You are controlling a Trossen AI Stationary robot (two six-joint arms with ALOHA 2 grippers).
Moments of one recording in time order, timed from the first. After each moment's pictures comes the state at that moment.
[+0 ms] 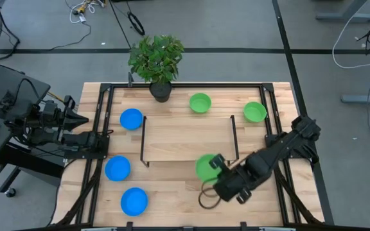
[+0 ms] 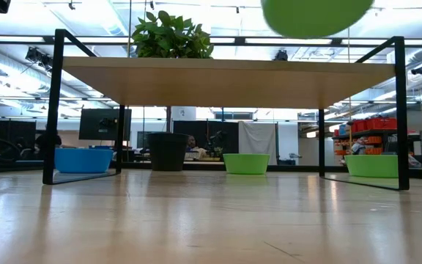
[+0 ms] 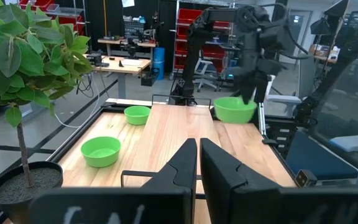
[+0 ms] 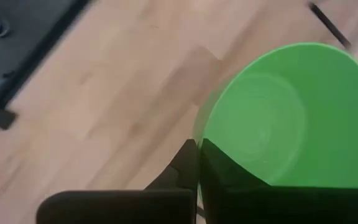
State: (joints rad) left arm -0.08 0.01 0.97 -0.98 -0.10 -0.09; right arm 0.60 1.77 1.80 -1.30 0.17 -0.11
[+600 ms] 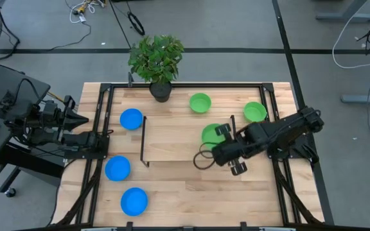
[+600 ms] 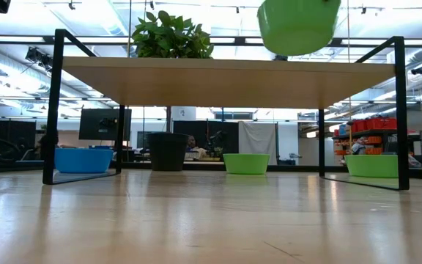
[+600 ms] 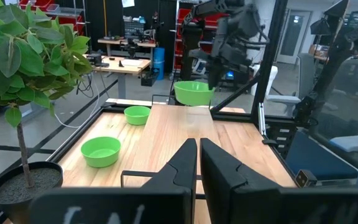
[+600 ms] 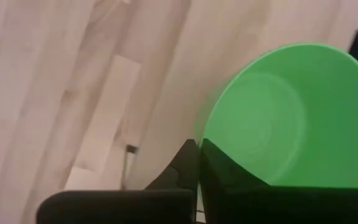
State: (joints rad) left arm -0.08 0.01 0.97 -0.98 -0.10 -0.09; right arm 0.38 1.67 1.80 -1.47 0.23 -0.05
